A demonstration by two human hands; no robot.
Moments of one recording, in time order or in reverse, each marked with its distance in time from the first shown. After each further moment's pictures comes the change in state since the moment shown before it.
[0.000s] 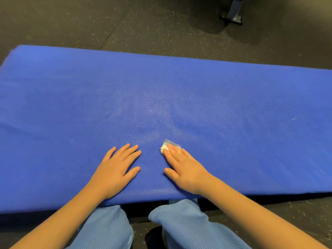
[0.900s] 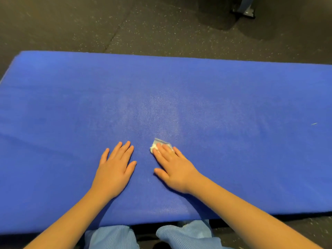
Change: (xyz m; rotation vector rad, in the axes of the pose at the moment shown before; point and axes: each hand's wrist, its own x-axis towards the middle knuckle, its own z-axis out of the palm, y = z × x) left_hand 0.029 -0.022 -0.002 -0.018 0.090 -0.239; right_hand 0.066 -0.010 0.004 0.008 -0.032 0.000
